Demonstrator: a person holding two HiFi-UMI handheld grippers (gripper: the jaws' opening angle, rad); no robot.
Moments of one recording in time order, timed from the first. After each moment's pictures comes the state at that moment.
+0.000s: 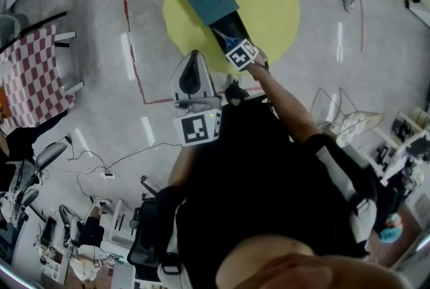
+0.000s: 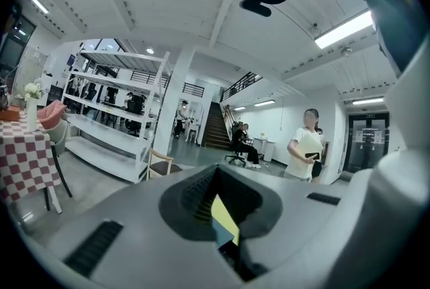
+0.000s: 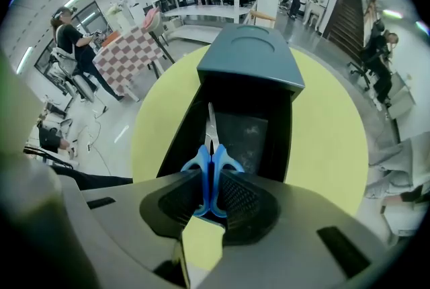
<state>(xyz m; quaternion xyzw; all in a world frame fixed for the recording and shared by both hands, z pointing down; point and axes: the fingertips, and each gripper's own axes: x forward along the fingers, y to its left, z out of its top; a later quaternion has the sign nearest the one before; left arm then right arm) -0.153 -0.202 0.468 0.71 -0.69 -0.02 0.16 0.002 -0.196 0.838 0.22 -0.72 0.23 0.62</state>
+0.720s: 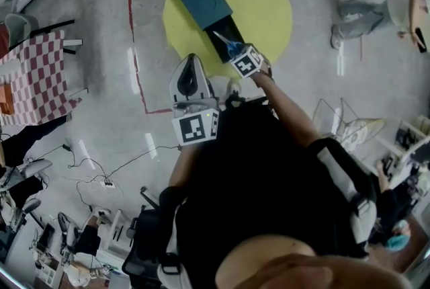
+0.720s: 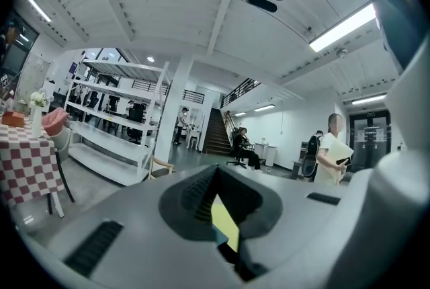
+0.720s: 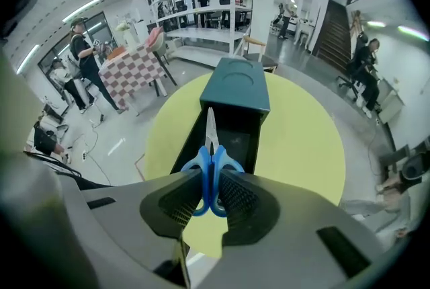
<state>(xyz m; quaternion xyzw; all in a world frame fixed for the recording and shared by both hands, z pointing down) -0.133 -0.170 0.444 0.70 -0.70 -0.03 0.13 0.020 -0.193 0.777 0.26 -0.76 0.20 0.56</state>
